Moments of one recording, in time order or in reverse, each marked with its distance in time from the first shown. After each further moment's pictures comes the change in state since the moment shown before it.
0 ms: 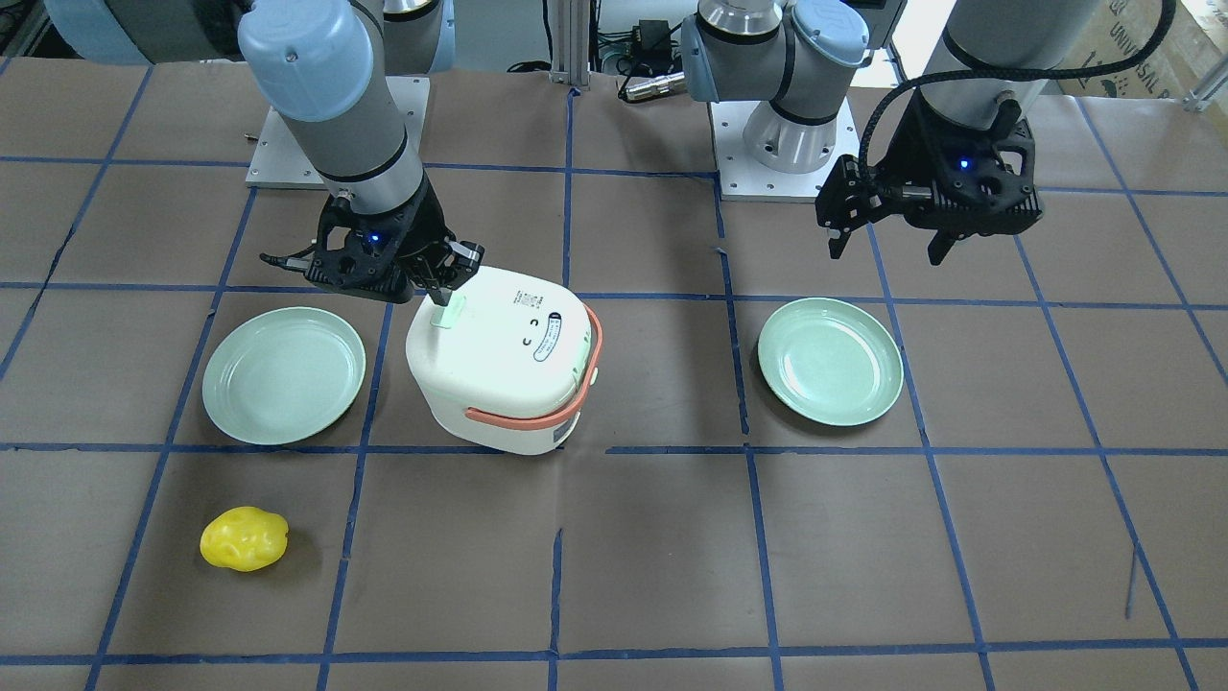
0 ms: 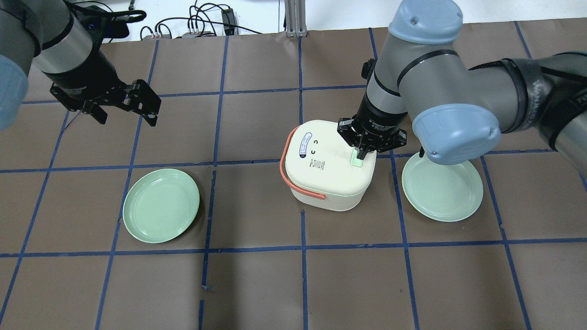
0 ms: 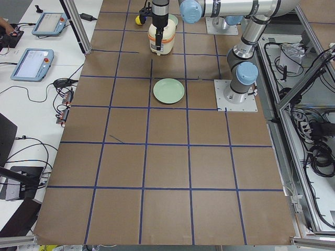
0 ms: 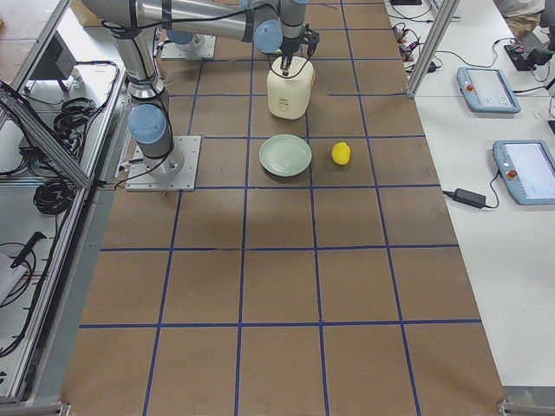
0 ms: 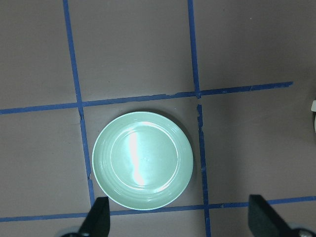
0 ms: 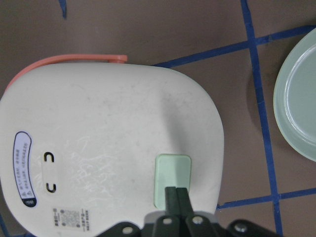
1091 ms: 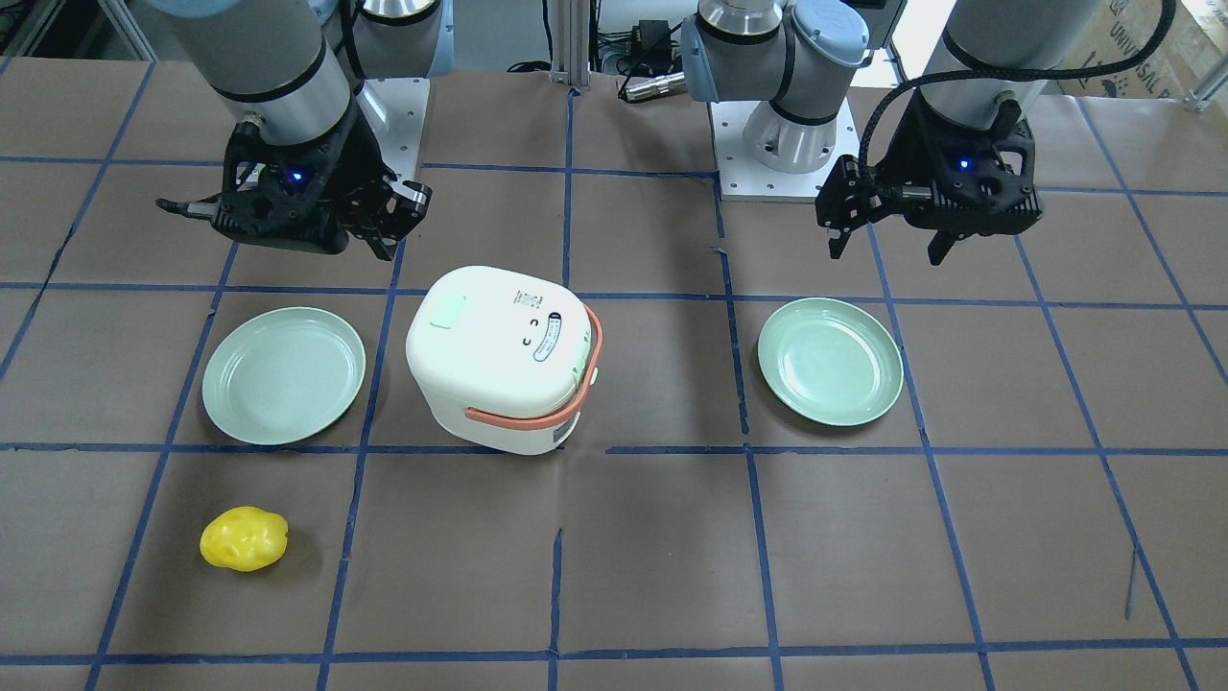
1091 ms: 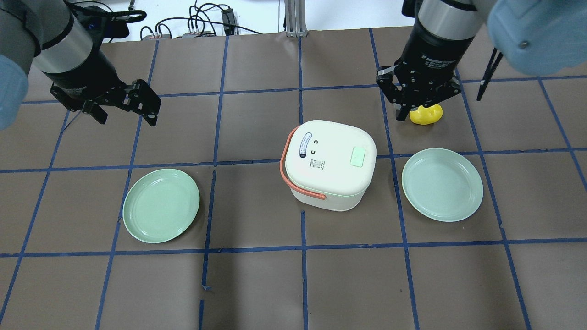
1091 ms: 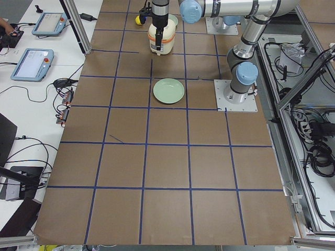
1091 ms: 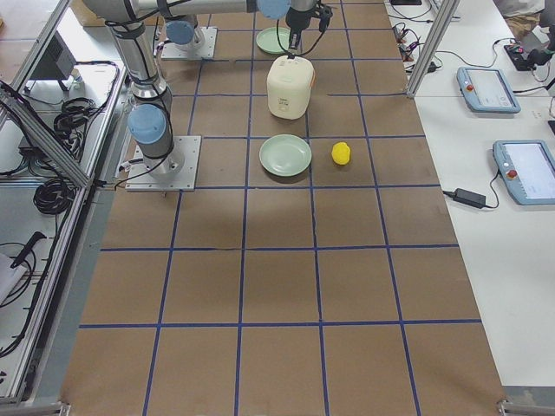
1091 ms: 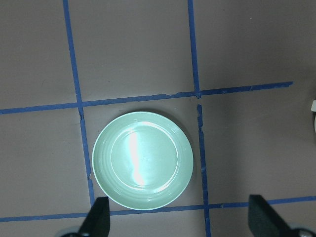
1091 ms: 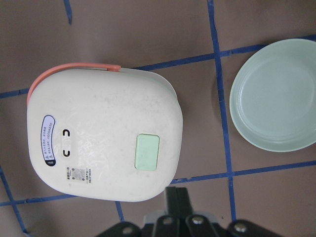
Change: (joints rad) left arm 0.000 0.000 0.000 0.000 0.000 0.000; right arm -0.043 0.010 -0.256 0.324 -0.030 -0.108
